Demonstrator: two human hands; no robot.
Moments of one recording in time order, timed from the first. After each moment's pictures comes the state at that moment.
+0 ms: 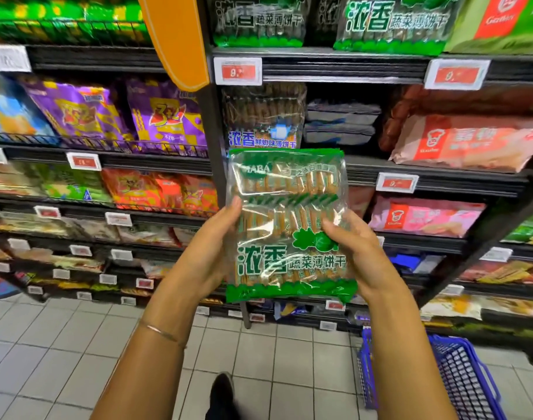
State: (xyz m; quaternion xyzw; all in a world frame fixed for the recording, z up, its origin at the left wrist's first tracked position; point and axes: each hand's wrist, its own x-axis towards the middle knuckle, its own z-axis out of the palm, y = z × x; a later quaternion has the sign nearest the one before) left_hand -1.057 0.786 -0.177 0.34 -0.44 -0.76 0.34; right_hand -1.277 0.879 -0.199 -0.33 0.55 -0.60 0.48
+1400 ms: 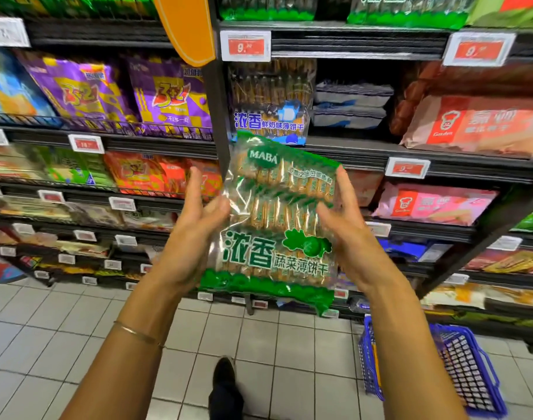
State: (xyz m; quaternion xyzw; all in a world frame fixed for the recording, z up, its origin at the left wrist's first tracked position) left_hand -1.014 0.791 -0.188 0.33 -0.60 -0.61 0.40; right_hand -1.257 0.870 -0.211 -0.42 0.48 -0.60 0.47
